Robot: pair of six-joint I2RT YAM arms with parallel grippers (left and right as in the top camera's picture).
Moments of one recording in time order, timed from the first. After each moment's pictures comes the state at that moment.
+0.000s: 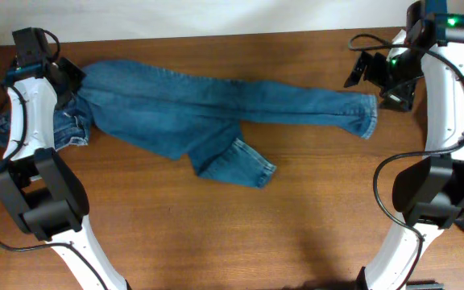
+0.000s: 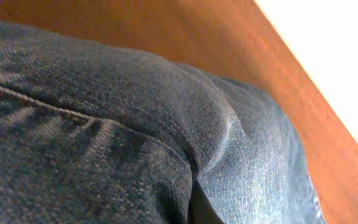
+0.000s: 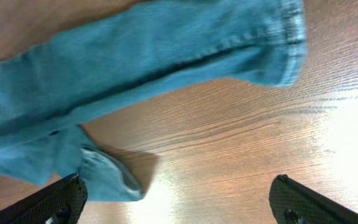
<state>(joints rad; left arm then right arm) 0.27 2.22 1.97 -0.73 0.03 -0.59 -0.19 2.10 2.21 -1.54 -0.28 0.30</state>
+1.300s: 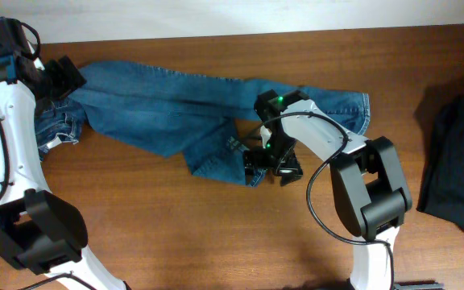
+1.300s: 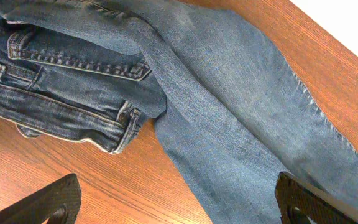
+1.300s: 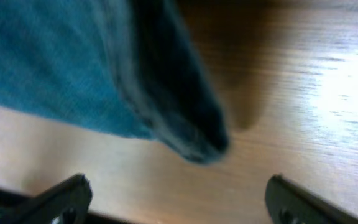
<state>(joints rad) 0.28 1.97 1.99 -1.11 0.03 -0.34 0.41 2.10 1.52 -1.19 -0.35 0.35</state>
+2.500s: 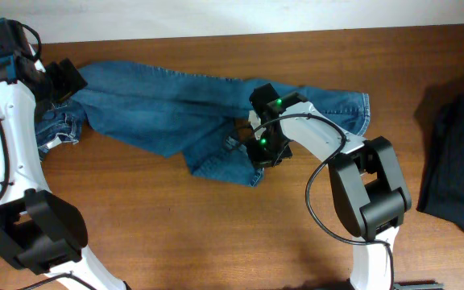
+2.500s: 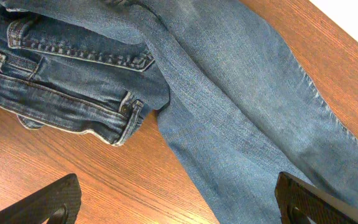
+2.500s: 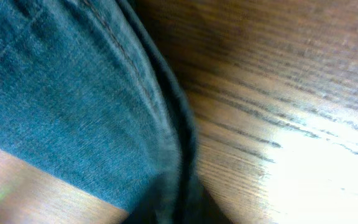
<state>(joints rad) 0.28 1.97 1.99 -1.13 0.03 -0.34 0.41 2.10 1.50 -0.98 -0.29 0.18</state>
